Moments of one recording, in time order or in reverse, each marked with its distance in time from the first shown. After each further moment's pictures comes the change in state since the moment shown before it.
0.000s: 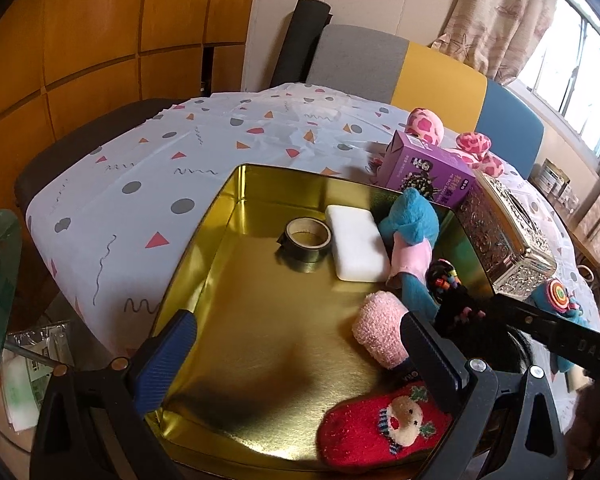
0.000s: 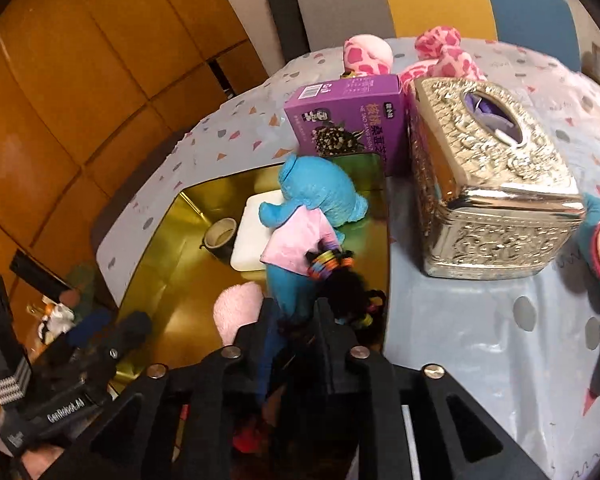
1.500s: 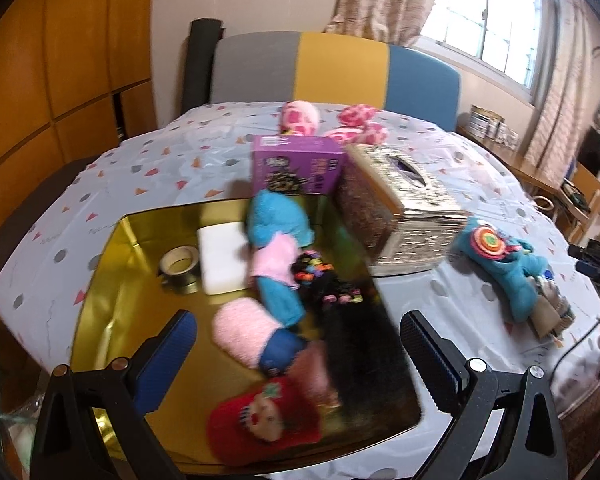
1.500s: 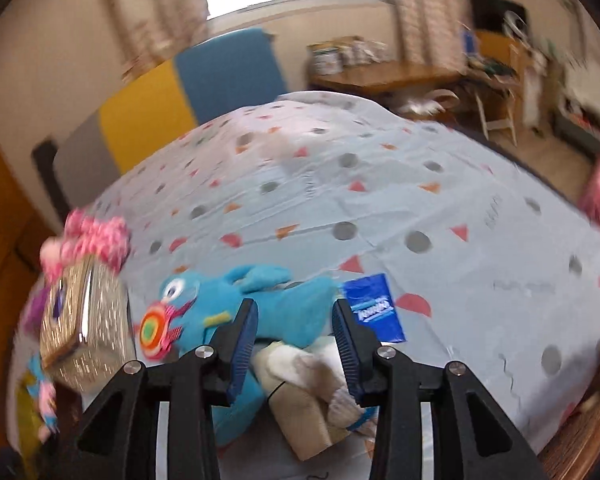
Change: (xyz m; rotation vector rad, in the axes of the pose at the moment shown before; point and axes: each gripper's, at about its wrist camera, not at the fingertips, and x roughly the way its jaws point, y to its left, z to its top) left arm -0.028 -0.116 -0.006 0.288 -0.020 -0.153; right arm -0.197 -0.282 -0.054 0.600 -0.371 -0.553
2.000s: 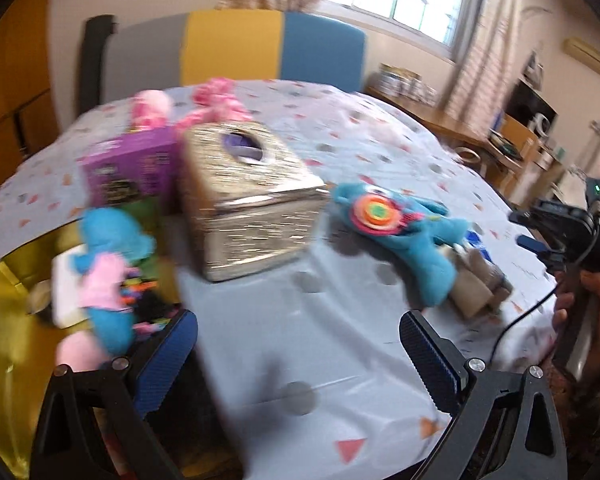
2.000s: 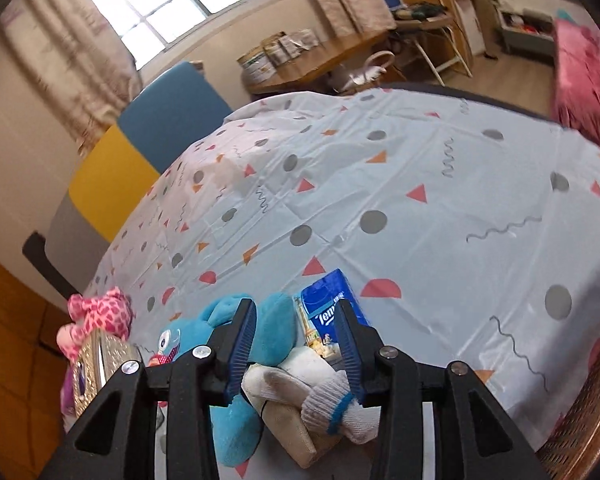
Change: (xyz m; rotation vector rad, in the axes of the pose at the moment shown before) left arm 0.038 -0.117 0.015 0.172 0.113 -0.273; right arm -0.002 -0.057 0.005 0.313 -0.010 0.034
